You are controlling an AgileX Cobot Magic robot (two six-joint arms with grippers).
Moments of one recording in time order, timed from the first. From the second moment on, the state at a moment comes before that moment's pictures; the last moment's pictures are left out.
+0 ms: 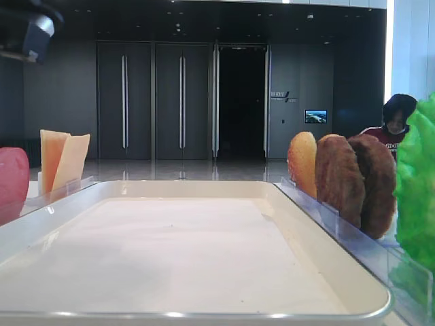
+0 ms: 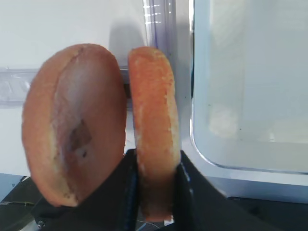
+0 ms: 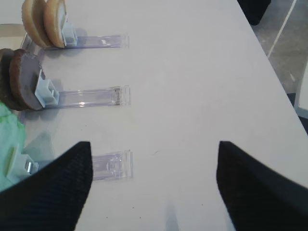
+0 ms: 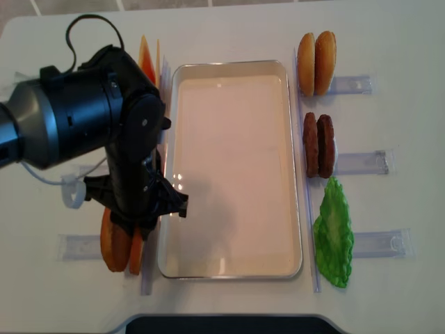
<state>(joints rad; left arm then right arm) -0.71 1.61 -0.99 0.15 1.21 -0.73 -0.03 -0.01 -0.50 0.01 1.14 -0.03</state>
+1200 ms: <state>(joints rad) -0.64 1.42 -0.99 -0.13 0.96 -0.62 -0.03 -0.01 -0.50 0.02 1.14 -0.03</state>
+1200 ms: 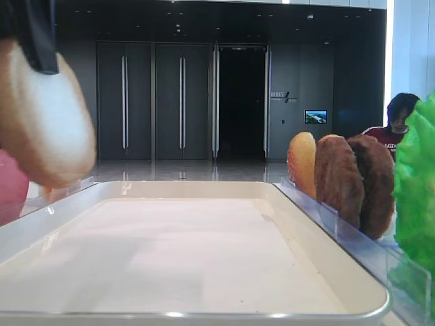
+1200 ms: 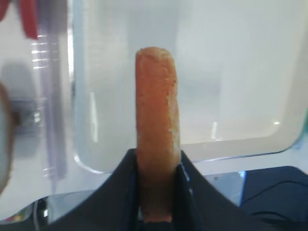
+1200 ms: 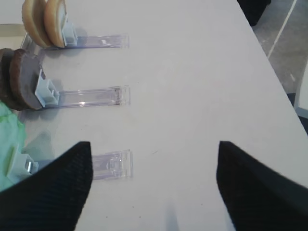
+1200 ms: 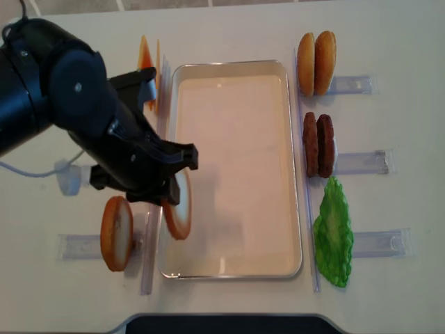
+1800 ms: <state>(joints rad) -0.62 1.47 -0.87 -0.59 0.67 -0.13 -0.03 -0.01 -0.50 0.02 1.14 -0.03</state>
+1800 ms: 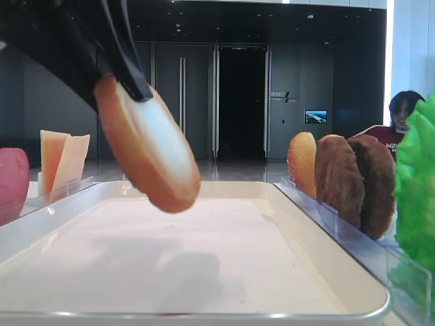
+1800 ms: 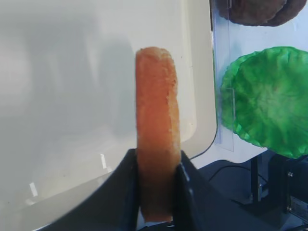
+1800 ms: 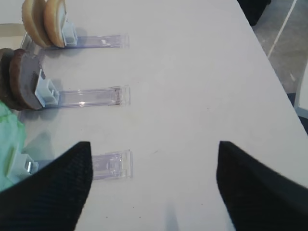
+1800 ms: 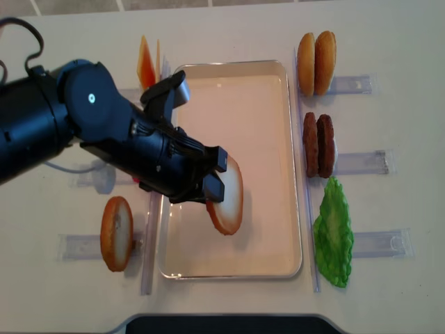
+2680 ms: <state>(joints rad) -0.62 1.64 -0.83 -0.79 0.56 0.06 -0.03 -0.01 -0.50 0.02 1.14 -0.03</state>
